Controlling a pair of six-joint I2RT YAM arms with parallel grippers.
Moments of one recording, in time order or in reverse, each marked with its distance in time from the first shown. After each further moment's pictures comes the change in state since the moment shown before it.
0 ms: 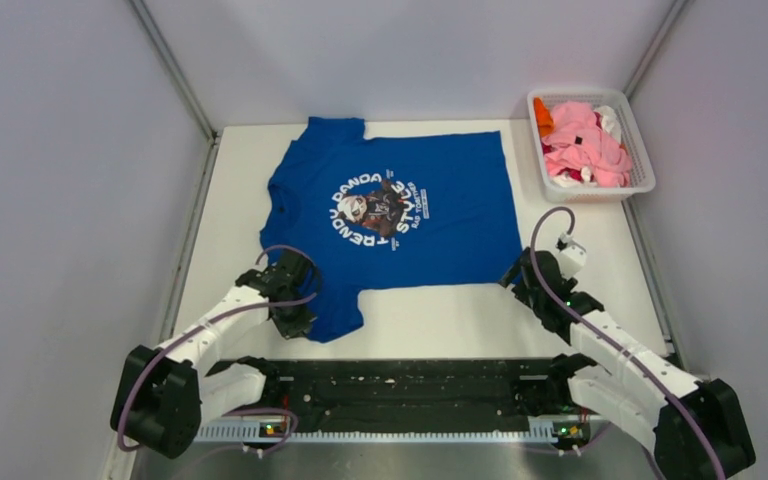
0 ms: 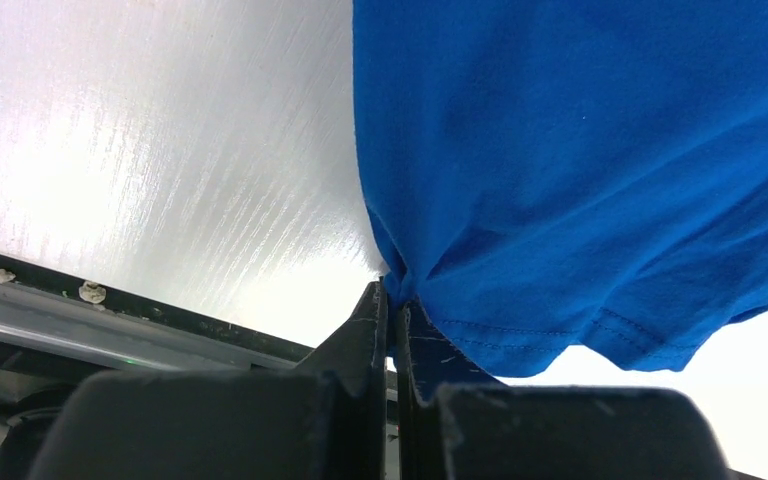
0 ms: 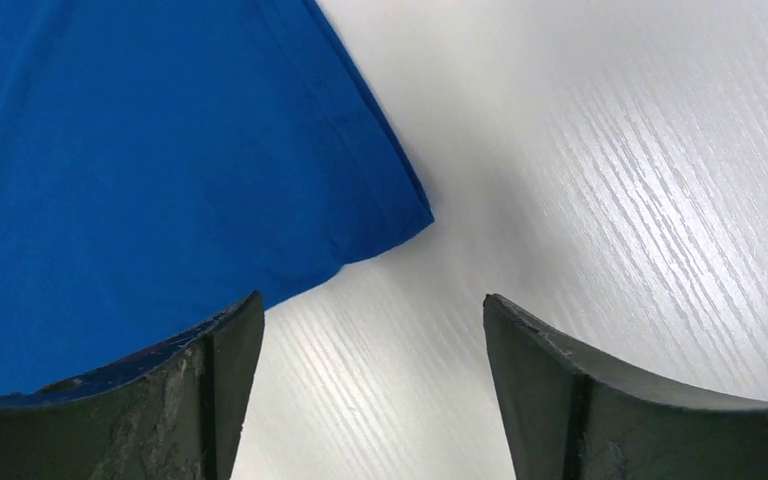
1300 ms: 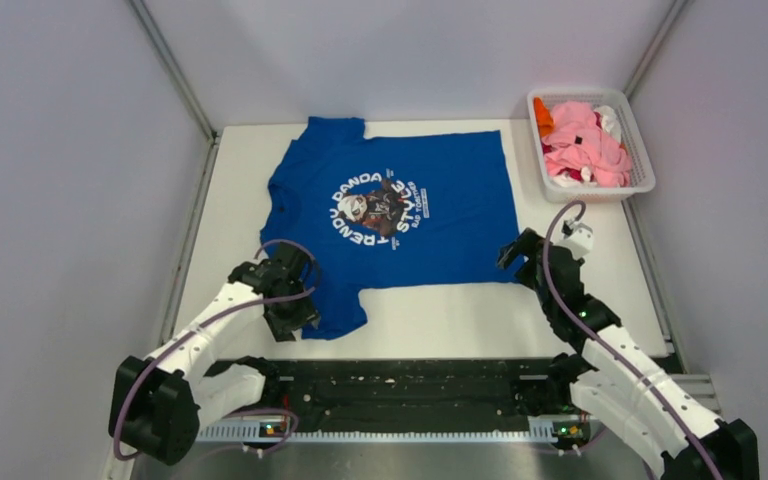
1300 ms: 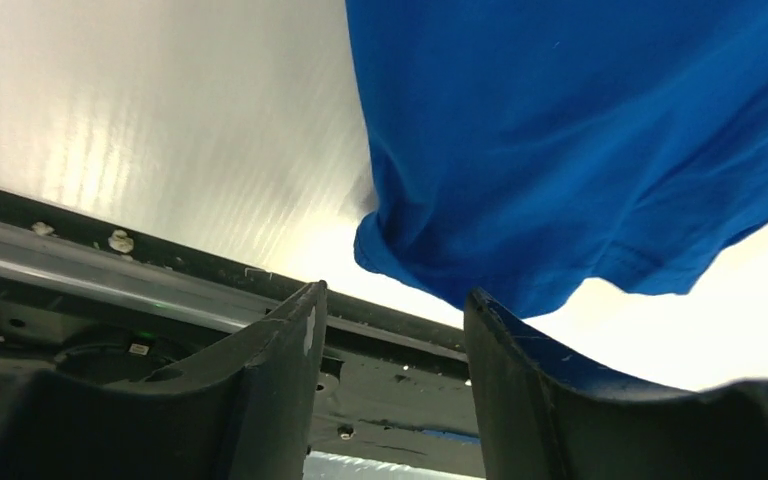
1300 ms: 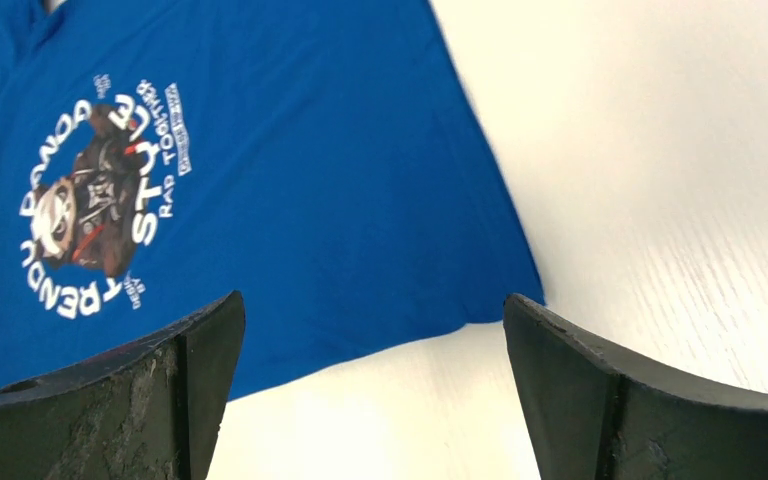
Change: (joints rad) left arm 0.016 -0.026 0.121 -0.154 0.016 0.048; right arm 0.008 -0.151 0.043 0.137 -0.046 -0.169
